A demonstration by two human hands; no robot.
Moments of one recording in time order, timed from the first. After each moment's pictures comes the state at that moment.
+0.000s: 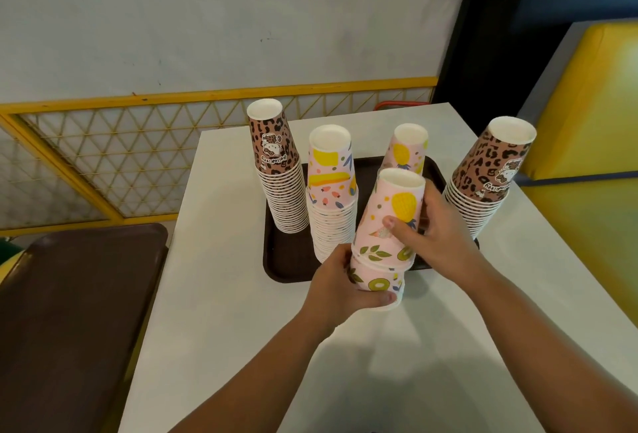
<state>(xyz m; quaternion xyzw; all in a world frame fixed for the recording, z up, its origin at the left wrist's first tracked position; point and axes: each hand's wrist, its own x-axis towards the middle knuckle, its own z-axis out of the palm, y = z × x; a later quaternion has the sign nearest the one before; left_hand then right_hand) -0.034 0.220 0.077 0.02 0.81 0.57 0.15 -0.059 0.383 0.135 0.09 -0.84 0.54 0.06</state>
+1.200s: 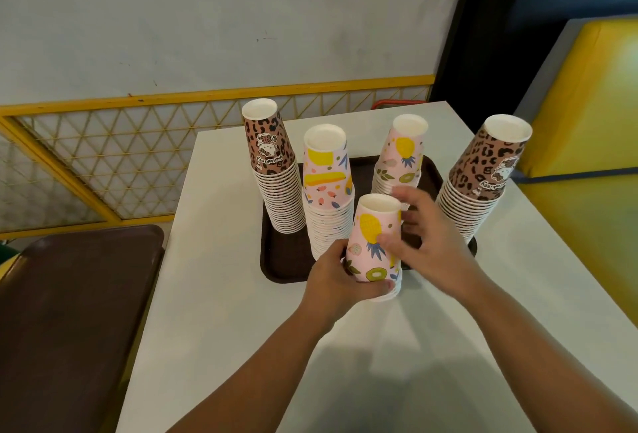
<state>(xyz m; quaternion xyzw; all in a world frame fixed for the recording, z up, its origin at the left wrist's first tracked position) -0.037 0.225 0.082 -0.01 0.79 0.59 0.13 -0.048 0.384 0.124 0.08 -0.84 0.54 0.04</state>
